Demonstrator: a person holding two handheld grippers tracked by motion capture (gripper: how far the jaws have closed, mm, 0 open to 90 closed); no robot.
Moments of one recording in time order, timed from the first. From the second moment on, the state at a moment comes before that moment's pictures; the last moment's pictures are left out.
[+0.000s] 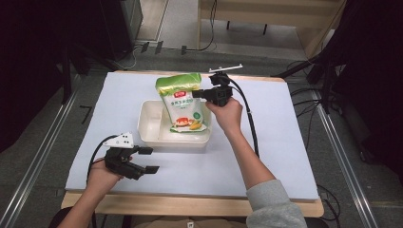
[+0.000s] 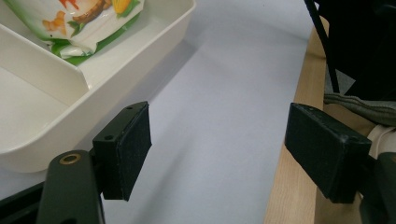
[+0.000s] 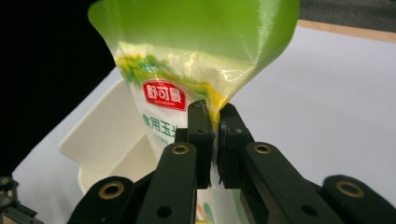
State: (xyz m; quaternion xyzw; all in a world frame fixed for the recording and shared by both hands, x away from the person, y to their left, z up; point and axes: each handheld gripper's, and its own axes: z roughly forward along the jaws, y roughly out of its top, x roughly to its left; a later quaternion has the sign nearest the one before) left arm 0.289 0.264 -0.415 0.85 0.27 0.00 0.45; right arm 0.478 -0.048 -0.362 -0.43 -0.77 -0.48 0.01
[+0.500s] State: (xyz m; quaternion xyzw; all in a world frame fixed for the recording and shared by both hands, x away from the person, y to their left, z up) left arm 0.290 0.266 -0.415 0.84 0.27 -0.01 0.46; right arm 0.475 -0.058 -0.368 -0.38 -0.80 -0.46 -0.03
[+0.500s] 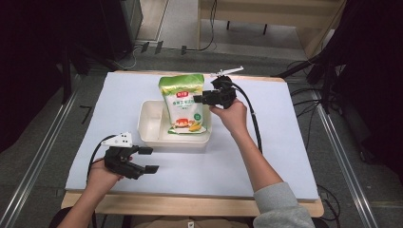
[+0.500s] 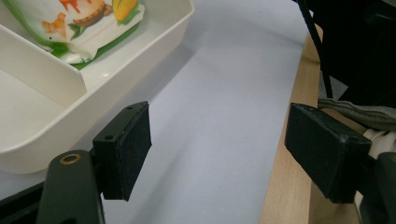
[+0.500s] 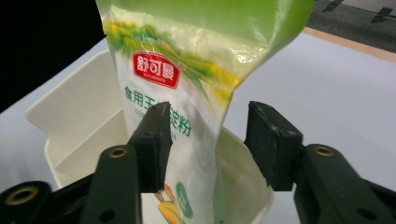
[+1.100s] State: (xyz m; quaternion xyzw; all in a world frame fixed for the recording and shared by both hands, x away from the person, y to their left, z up) left arm 0.290 0.263 -0.417 0.85 0.28 0.00 0.45; right arm 0.459 -0.077 -0.369 -0.39 -0.80 -0.45 -0.03
